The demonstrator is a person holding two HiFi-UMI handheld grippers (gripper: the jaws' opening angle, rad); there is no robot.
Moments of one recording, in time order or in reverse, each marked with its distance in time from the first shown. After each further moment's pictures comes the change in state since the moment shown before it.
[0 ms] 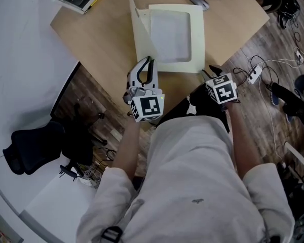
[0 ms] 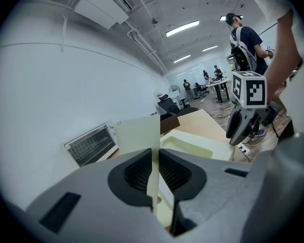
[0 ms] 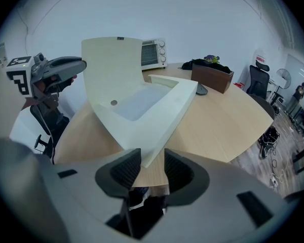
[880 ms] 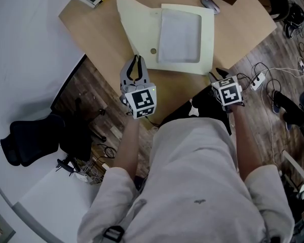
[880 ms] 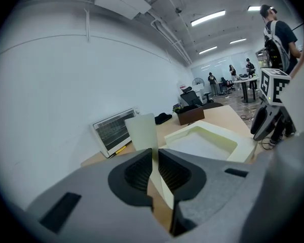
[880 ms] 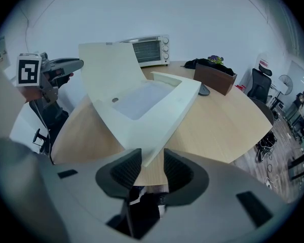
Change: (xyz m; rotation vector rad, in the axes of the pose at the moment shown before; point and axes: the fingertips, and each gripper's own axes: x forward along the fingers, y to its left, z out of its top) left arm -0.020 0.067 -0.046 -0.156 0.109 0.224; right arm 0.001 0.002 0.001 -0.046 0.041 -0.019
